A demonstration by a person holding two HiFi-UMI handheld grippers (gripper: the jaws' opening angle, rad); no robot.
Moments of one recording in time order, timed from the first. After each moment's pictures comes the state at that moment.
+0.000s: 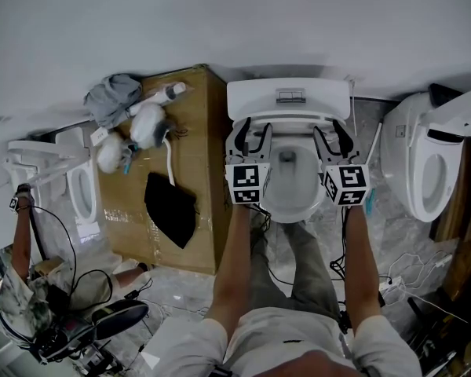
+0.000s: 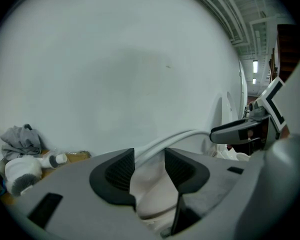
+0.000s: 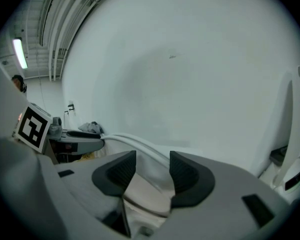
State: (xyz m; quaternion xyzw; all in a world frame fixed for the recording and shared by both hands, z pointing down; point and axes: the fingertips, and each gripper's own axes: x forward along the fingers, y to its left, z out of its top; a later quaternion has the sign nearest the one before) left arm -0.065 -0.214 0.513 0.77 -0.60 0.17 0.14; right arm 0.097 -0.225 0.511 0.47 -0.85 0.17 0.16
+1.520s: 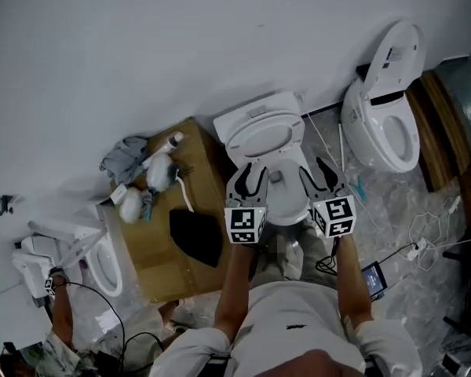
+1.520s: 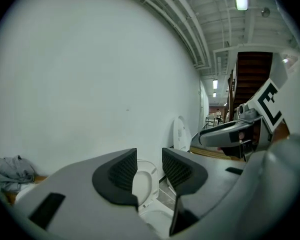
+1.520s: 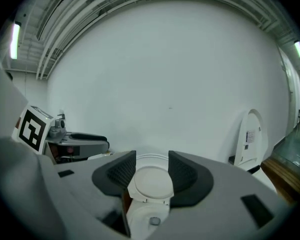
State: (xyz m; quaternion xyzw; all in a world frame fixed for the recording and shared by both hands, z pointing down) left arm -0.037 -0.041 0.328 0.88 -0.45 0.11 0.08; right arm 0.093 -0.012 0.325 0.58 -0.79 0.14 0.13
